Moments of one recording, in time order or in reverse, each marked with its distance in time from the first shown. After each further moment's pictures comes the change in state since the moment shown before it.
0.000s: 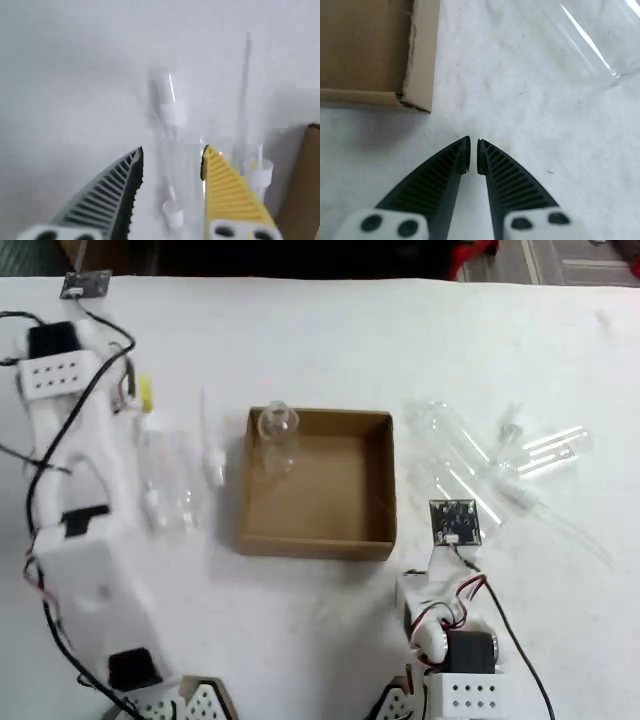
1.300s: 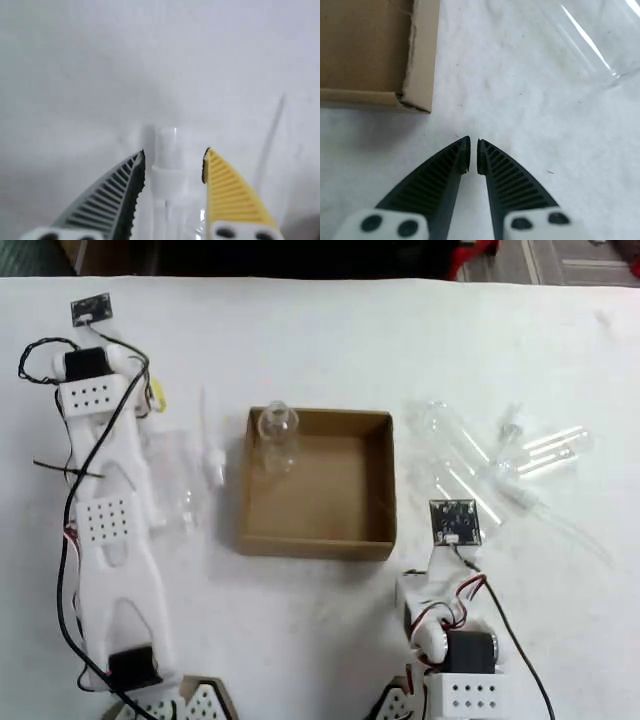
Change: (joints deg) left arm -0.1 39.6 -47.9 6.4 12.6; right arm 0.0 0.0 0.0 0.0 0.0
